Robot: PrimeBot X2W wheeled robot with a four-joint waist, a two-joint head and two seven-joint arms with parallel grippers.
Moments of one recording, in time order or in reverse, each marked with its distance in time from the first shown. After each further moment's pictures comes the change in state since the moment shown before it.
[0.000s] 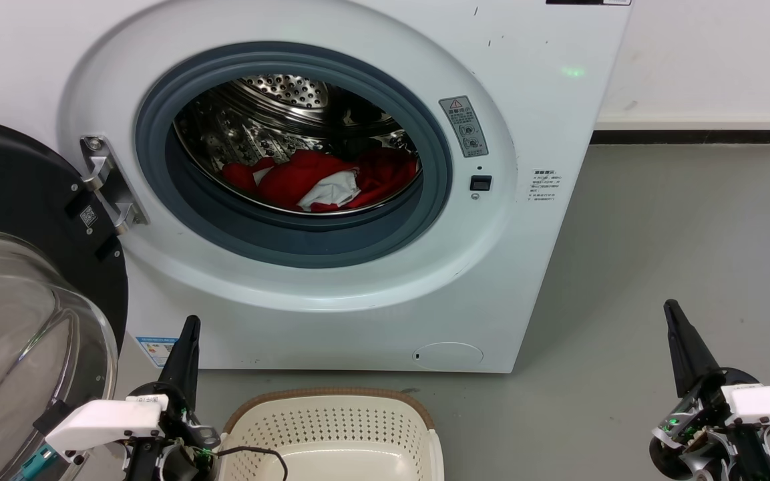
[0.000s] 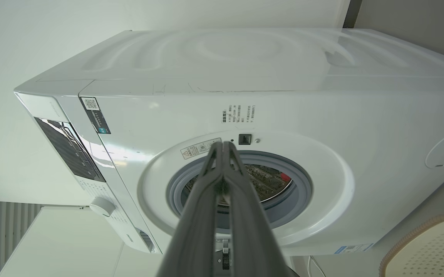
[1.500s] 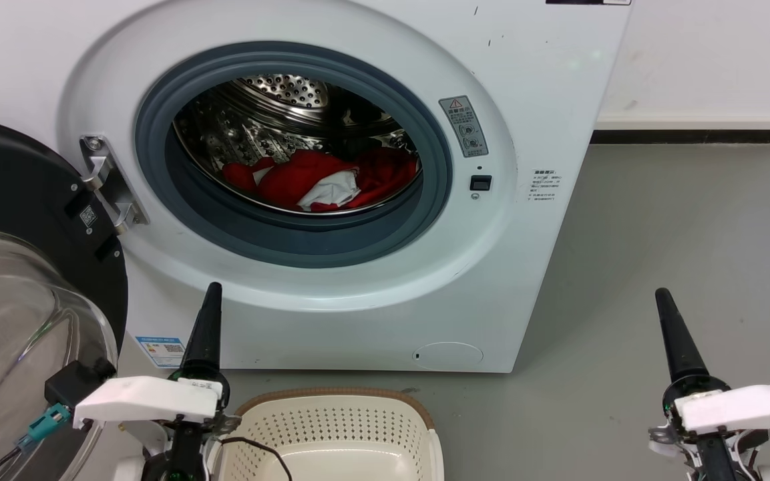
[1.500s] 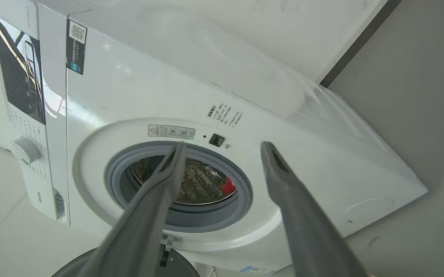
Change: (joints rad) left arm -0.022 -0.002 -0.077 -0.042 0.398 0.002 -0.119; right arm 0.041 0.004 0.054 -0.092 -0.423 0.000 -0.117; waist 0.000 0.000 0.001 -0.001
